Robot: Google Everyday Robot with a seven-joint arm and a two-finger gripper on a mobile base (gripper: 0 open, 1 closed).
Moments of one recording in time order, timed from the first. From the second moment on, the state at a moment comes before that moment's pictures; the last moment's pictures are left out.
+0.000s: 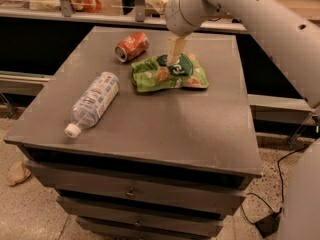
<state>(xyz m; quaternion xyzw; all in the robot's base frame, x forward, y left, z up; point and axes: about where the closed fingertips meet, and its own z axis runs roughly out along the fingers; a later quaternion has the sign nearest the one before) 0.745 -0.008 0.930 -0.79 0.43 -0.12 0.41</state>
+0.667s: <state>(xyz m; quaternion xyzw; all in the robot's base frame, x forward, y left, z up) 0.798 0.004 0.983 -0.76 0.37 -0.24 0.47</state>
